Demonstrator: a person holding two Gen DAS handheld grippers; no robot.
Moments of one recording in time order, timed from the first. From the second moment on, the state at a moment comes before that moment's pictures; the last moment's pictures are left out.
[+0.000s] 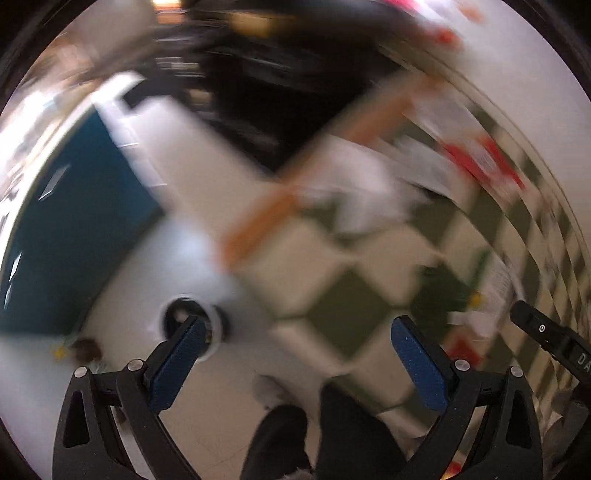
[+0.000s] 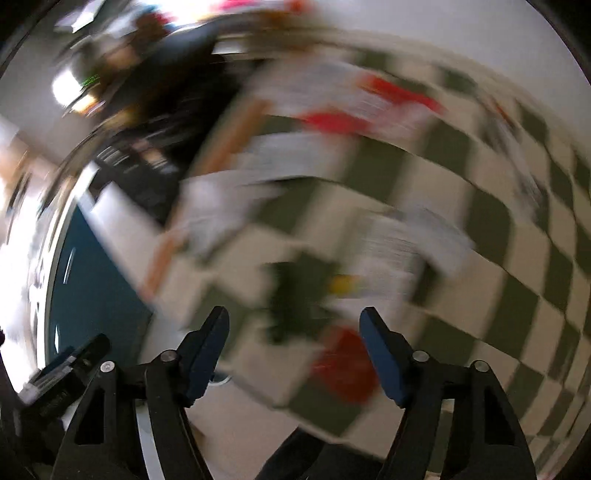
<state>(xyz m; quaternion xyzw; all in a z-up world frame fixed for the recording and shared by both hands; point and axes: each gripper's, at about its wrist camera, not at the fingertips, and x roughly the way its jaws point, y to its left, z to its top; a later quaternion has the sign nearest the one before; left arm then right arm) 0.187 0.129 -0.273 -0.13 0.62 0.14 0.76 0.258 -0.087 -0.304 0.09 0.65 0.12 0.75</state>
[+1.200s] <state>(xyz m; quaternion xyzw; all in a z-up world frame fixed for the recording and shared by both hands) 0.179 0.173 -0.288 -0.18 0.60 0.17 0.76 0.247 -0.031 -0.337 0.03 0.62 0.15 0.77</state>
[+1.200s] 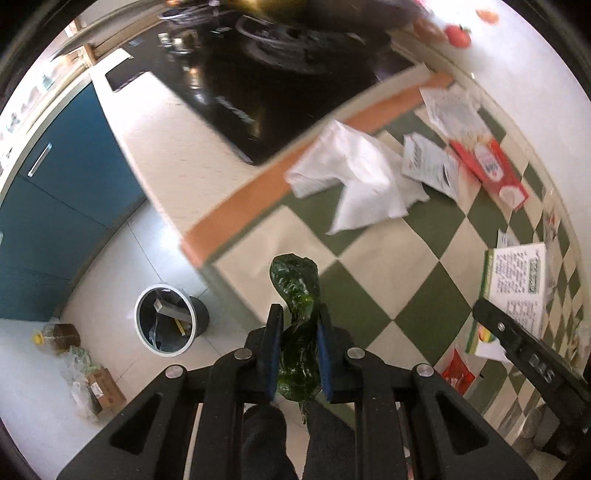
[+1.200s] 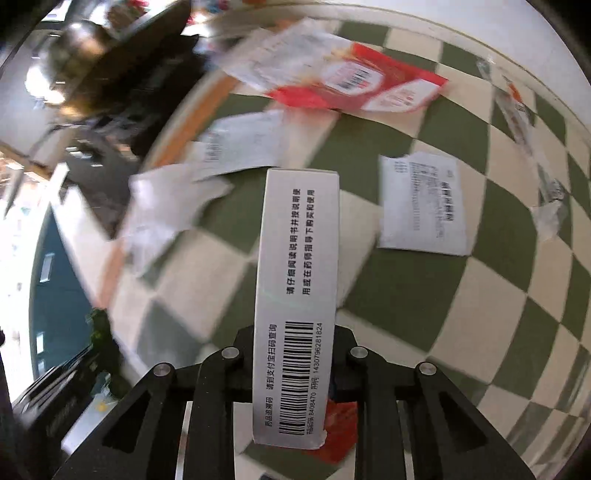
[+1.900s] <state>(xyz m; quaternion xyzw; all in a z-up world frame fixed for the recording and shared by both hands) -0.096 0.457 -0.531 -0.43 0.58 0.33 0.61 0.063 0.312 -0.553 -0.11 0.68 0.39 0.62</state>
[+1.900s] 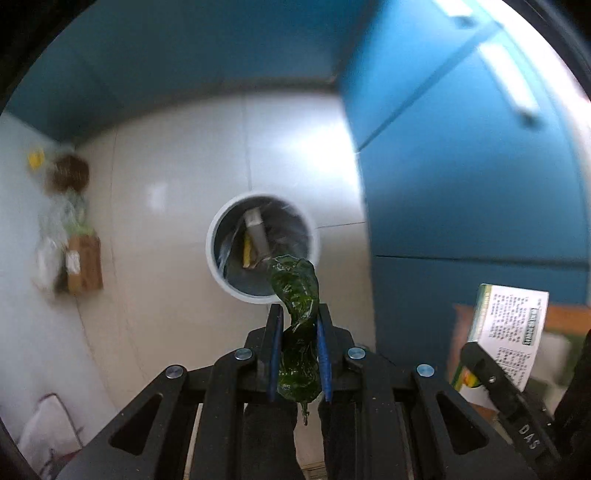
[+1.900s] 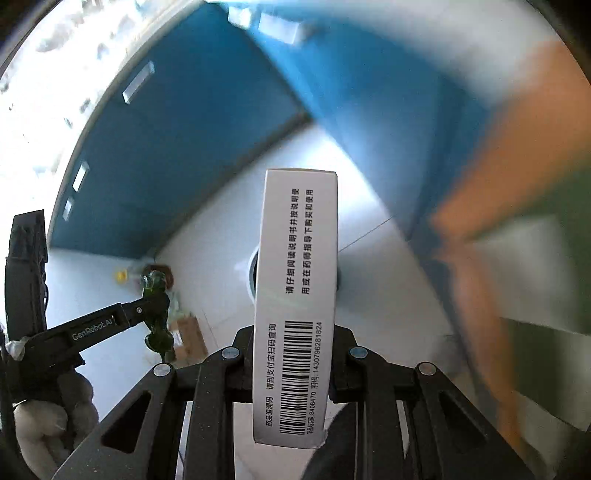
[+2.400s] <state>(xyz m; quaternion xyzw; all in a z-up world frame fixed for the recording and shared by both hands) -0.135 0.524 -0.815 -0.52 0.59 0.29 0.54 0.021 0.401 -0.891 -0.18 0.75 0.37 0.52</state>
